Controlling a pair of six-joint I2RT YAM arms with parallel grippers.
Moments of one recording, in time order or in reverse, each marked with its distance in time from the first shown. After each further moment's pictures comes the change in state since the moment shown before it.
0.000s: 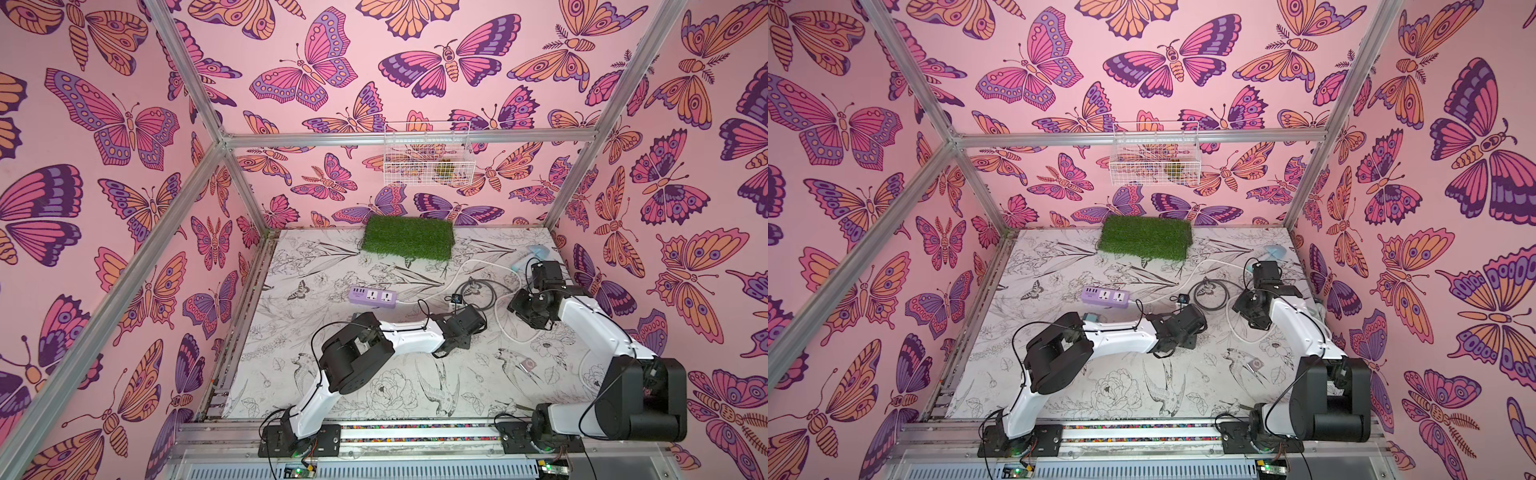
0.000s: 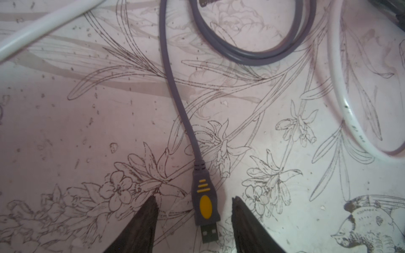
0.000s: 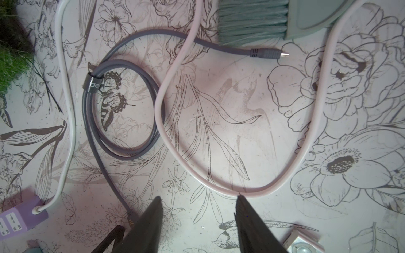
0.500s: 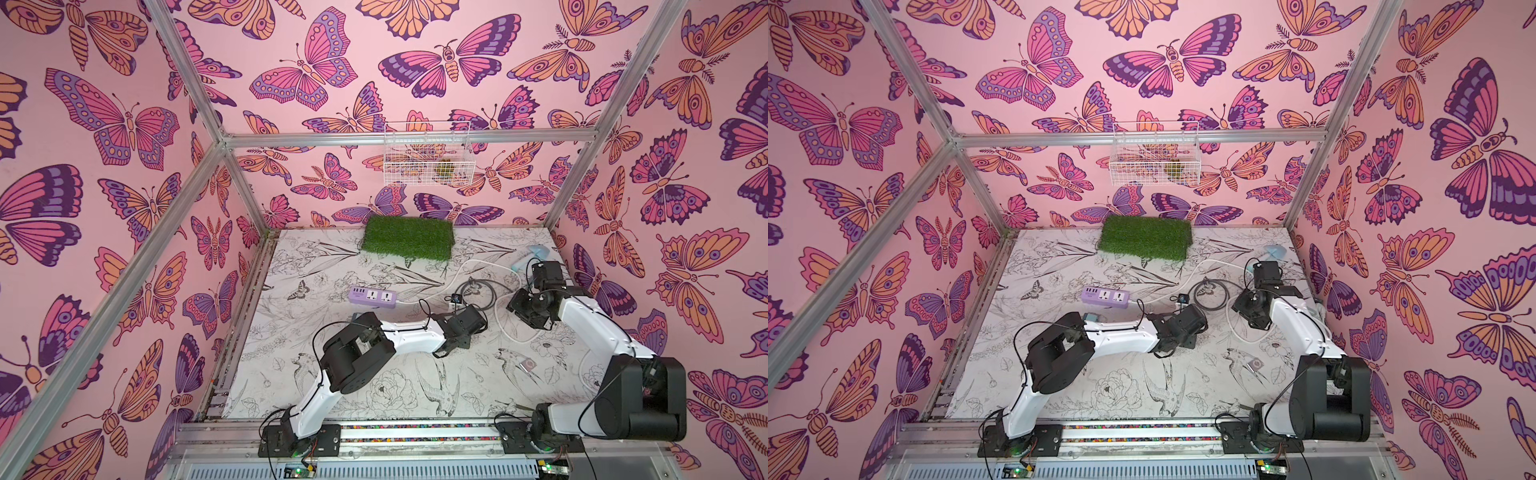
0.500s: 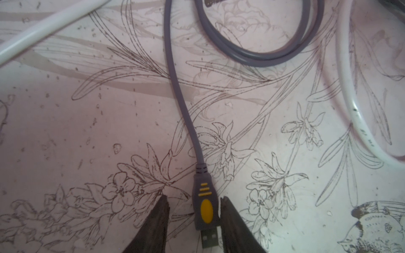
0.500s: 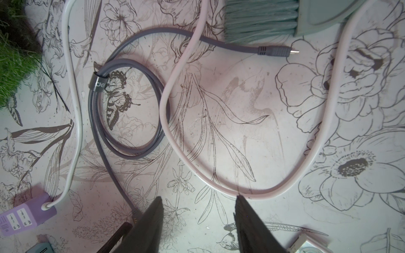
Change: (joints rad) left arm -0.004 0.007 0.009 -0.016 -0.010 -0.001; right arm -0.008 0.005 -0.006 0.018 -0.029 0.003
